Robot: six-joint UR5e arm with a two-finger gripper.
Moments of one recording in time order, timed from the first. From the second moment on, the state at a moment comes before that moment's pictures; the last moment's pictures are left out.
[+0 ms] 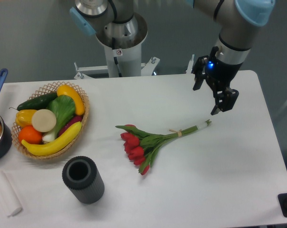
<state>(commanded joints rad) 2.75 -1.78 -1.44 -1.46 1.35 1.89</state>
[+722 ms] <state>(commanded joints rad) 2.72 -1.77 -1.52 -1.35 1.30 1.68</state>
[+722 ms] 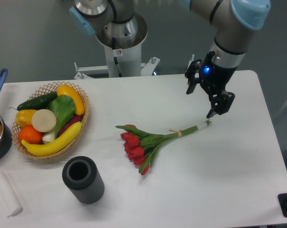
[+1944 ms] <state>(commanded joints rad) 2.56 -1.87 -1.79 -1.03 1.48 1.40</state>
